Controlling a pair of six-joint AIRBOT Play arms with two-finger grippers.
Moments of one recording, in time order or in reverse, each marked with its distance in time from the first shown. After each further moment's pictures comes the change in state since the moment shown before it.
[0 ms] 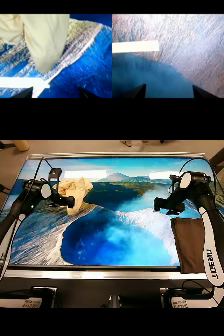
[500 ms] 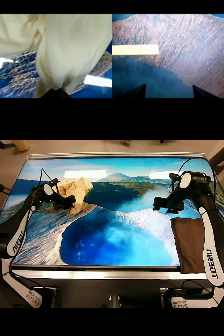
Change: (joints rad) left arm 0.159 -0.325 0.165 -0.389 0.077 -0.021; right arm 0.000 -0.002 0.000 0.002 -0.023 -0.036
